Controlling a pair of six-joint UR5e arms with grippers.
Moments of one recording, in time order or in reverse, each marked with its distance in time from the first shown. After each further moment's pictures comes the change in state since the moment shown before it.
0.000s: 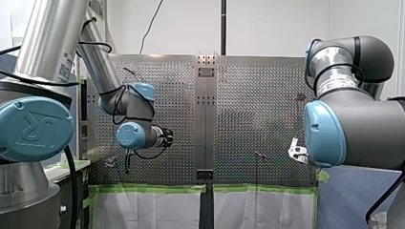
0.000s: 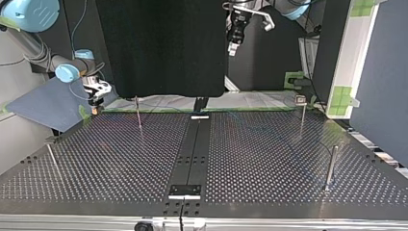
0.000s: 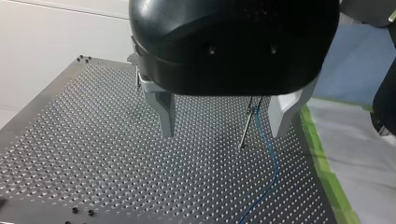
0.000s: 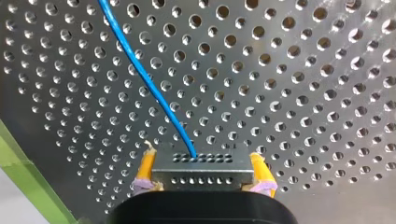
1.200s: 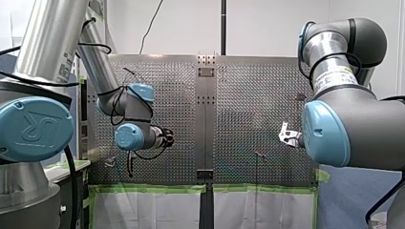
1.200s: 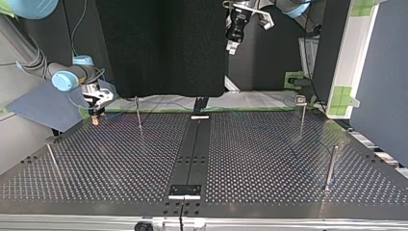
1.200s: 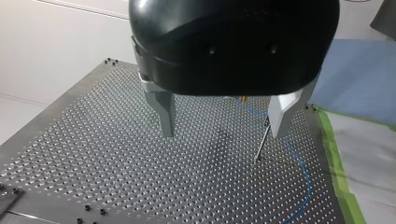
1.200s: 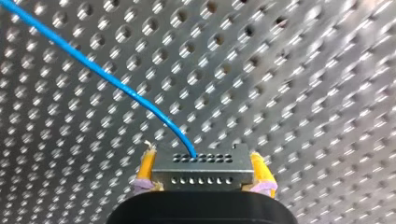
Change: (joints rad) left arm -0.001 0.000 -0.007 0.026 0.019 -0.092; right arm 0.074 -0.135 -0.004 0.102 0.037 -0.024
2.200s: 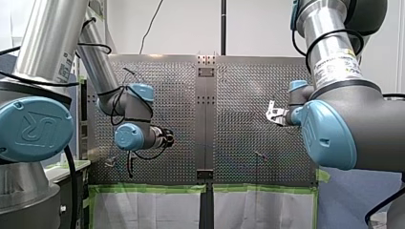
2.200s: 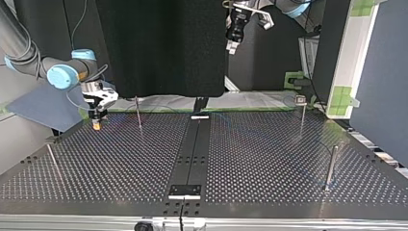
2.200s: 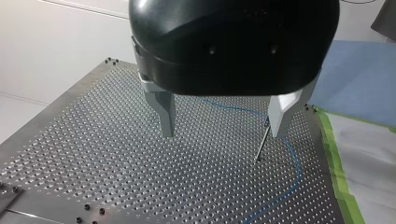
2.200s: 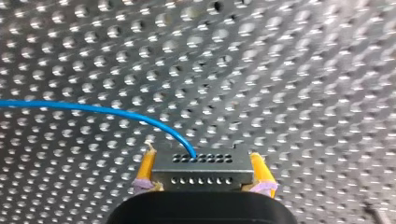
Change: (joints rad) left arm -0.001 0.000 0.000 -0.003 -0.001 -0.009; right arm 0.104 -0.255 0.141 0.070 0.100 -0.018
